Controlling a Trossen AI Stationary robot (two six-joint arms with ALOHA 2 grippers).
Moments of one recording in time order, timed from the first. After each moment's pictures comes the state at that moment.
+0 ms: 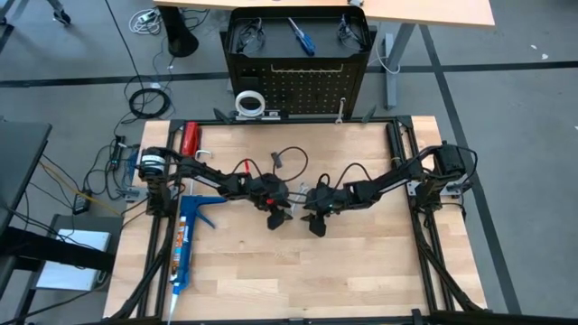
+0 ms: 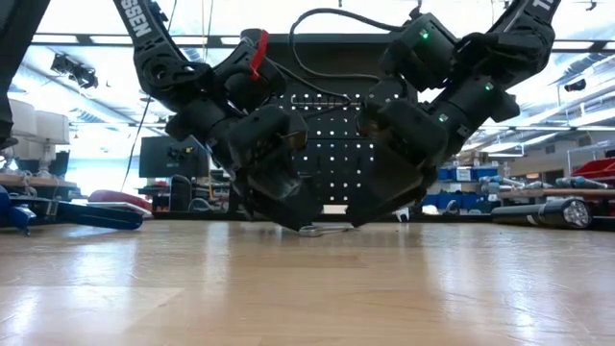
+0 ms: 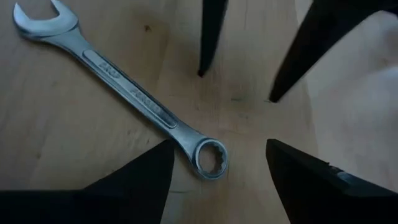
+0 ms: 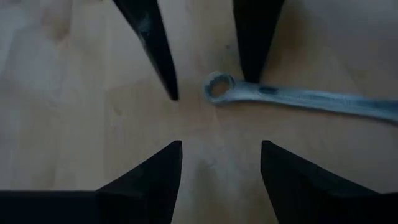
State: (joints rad) left arm 0.06 1.87 0.81 0.35 0.25 -0.33; right arm 0.08 1.76 0.73 0.27 0.03 0.41
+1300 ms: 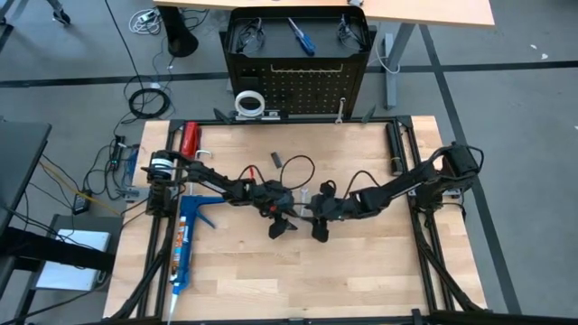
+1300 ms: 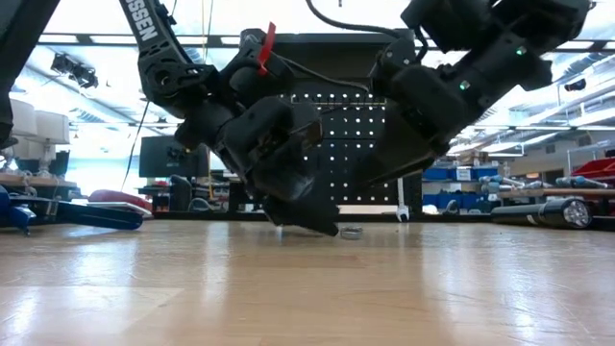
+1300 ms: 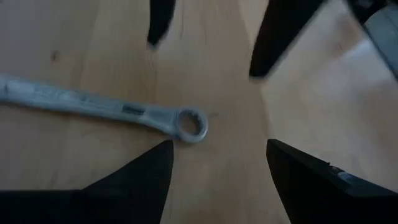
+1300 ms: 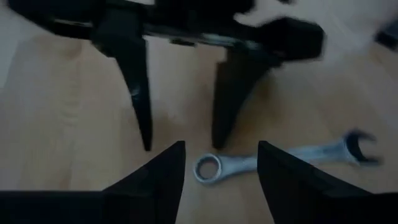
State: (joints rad) left arm 0.01 1.94 0.85 0.46 0.32 -0.24; right arm 0.20 1.67 0.73 0.22 0.28 0.37
